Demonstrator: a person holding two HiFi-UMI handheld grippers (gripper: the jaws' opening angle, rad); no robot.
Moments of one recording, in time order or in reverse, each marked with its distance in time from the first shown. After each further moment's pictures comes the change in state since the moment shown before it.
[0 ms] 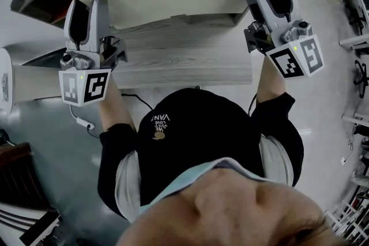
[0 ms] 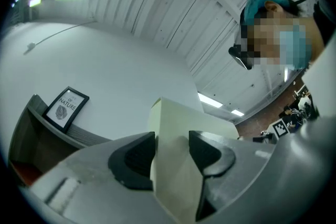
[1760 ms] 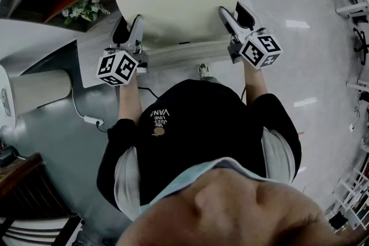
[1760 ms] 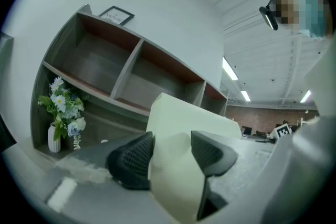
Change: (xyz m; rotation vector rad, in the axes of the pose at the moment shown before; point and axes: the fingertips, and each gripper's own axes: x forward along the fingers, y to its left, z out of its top) left arm -0.129 0.047 -0.237 -0.340 0.573 0.078; right arm -0.087 0.033 -0.245 0.280 0.391 -0.265
